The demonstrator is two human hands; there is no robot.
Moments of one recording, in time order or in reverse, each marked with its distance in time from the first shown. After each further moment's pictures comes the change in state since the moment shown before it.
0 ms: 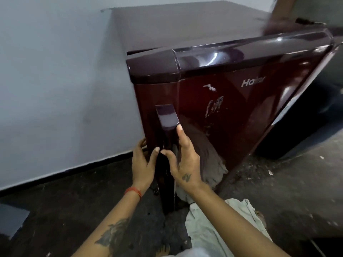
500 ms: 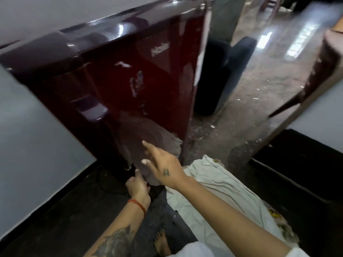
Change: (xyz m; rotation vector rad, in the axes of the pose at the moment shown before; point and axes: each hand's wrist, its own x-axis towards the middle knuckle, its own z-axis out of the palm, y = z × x) left_hand -0.072 -0.033 0.073 -0.269 -0.147 -0.839; right_hand -0.072 0.000 -0.053 -0.392 -0.323 0.542
